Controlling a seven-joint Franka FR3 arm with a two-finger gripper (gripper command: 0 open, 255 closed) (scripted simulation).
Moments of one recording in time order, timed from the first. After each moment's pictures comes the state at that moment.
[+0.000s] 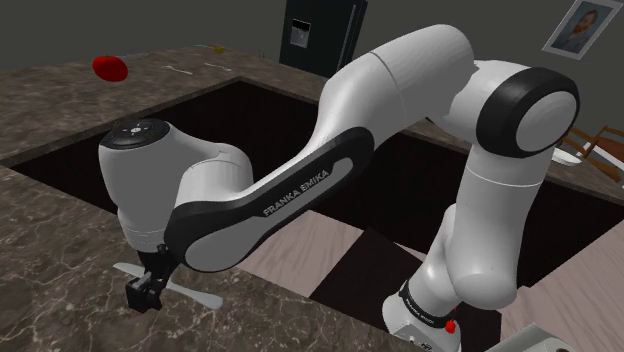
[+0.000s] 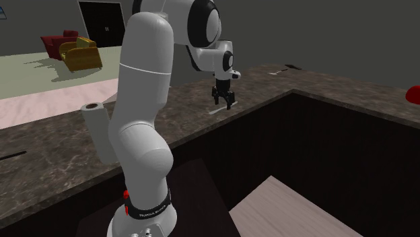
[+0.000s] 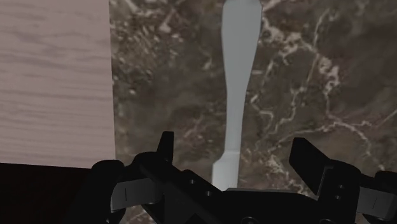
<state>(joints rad) 0.30 0.30 0.50 -1.97 -0.20 2.21 0.54</state>
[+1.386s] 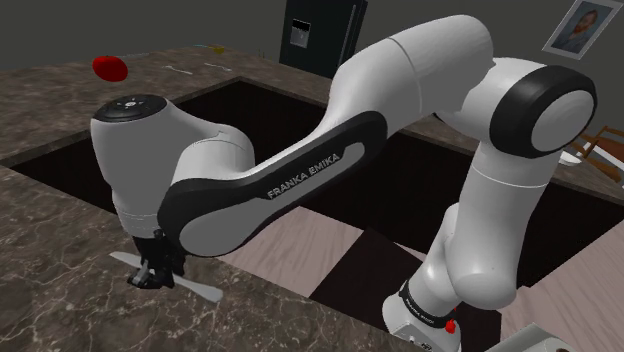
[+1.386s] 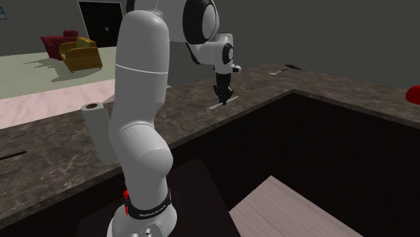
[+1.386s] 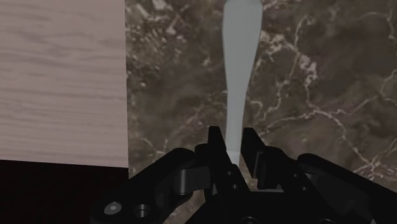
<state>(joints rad) 0.29 0.25 0.51 -1.94 -0.17 2.14 0.52</state>
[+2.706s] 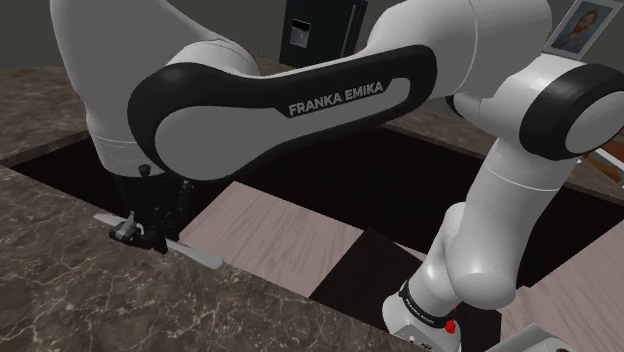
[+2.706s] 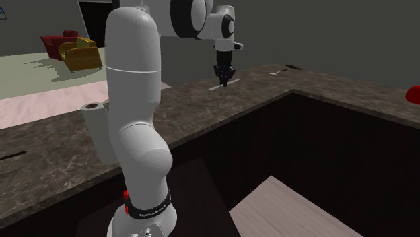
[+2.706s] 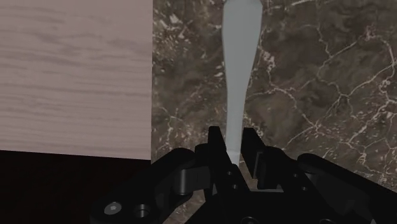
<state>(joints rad) 0.27 0.16 0.53 -1.77 -0.10 1.90 0.47</state>
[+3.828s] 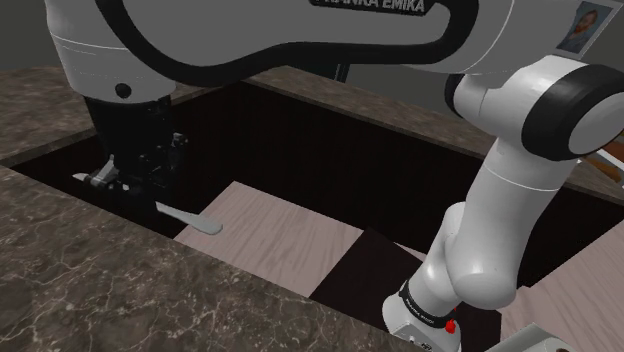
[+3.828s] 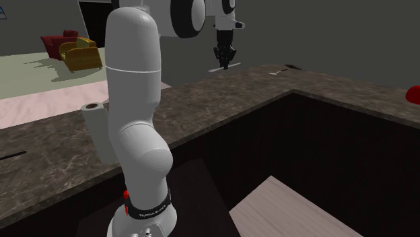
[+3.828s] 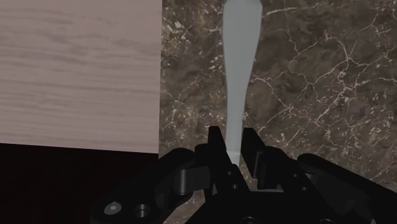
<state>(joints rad) 0.29 0.16 0.54 -1.54 -0.10 1.67 0.47</state>
